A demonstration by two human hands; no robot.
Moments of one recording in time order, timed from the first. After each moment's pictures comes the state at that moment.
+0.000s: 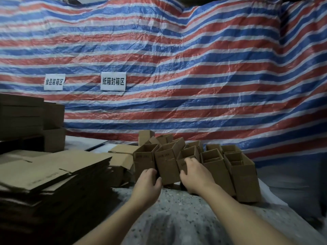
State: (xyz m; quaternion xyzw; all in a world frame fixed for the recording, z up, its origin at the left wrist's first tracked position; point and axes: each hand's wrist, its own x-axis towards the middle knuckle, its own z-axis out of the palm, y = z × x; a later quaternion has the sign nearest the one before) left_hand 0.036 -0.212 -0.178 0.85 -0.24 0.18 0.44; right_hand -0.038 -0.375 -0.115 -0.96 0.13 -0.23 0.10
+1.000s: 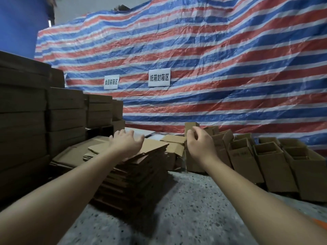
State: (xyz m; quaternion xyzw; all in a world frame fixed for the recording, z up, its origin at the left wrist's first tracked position) left_hand 0.025 0.042 -0.058 0.98 -0.01 0.17 0.12; right_hand -0.041 -0.194 -0.067 -0.85 0.00 -0.35 0.40
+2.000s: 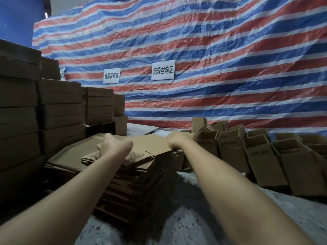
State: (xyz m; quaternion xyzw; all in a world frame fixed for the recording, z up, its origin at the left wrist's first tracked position) left_hand 0.046 0.080 -0.076 0.84 0.19 0.18 0.48; right_hand 0.134 -0.135 -0.079 -0.96 0.09 -0.04 0.25
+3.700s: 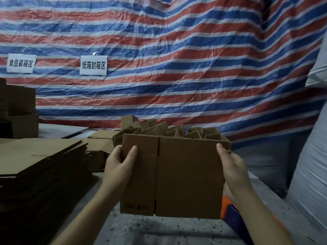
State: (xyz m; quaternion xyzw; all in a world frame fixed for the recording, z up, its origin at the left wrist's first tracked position) left_hand -0.064 -0.171 -0.132 0.62 -0.22 0.07 0.75; right_hand -0.199 -0.396 -0.114 -0.64 0.14 -0.40 0.64
